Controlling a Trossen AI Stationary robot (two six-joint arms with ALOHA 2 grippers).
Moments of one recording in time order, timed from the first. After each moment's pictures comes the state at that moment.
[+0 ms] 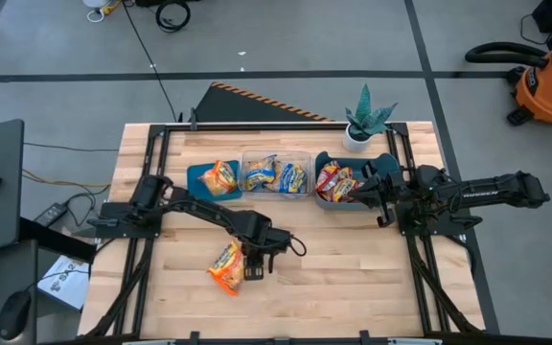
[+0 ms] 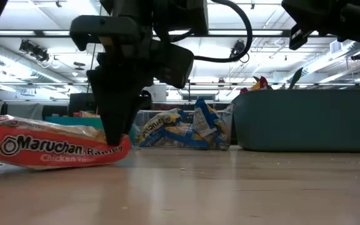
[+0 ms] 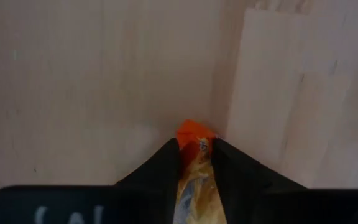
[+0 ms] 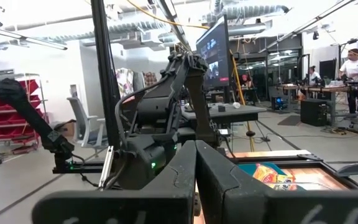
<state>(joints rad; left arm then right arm) -0.24 2.06 1.48 -0.87 0.21 -0.29 -0.05 0.48 0.15 0.59 -0.17 0.10</state>
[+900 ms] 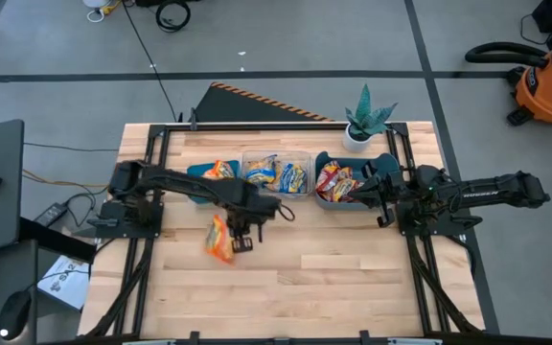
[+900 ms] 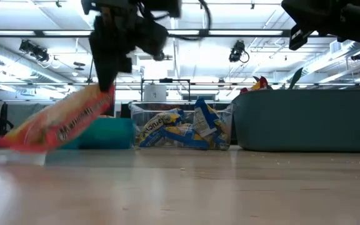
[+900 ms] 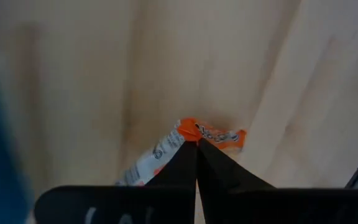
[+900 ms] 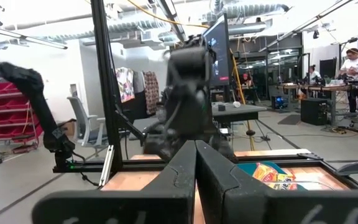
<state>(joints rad) -0.09 1.85 1.48 -1.17 0.18 -0.28 -0.05 0.48 0.15 0.58 -0.17 0.10</state>
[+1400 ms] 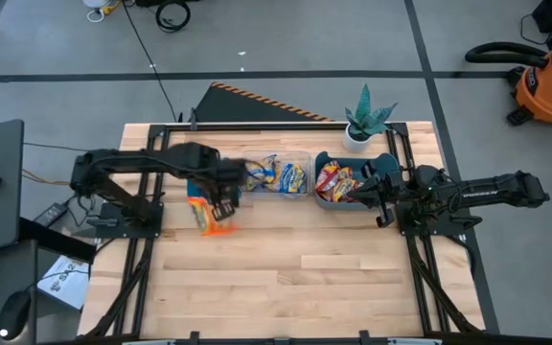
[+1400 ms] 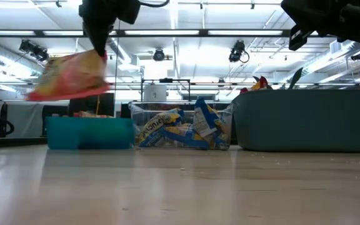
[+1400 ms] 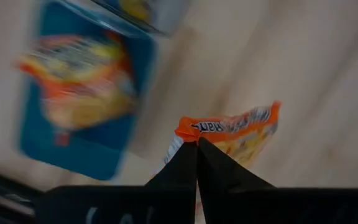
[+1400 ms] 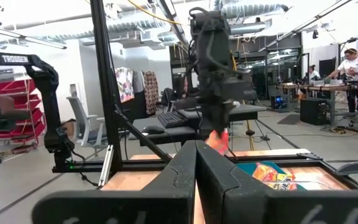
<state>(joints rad) 0.05 1.53 1.48 -1.36 -0.06 -0.41 -0.05 0.49 0.15 0.59 -0.17 0.10</state>
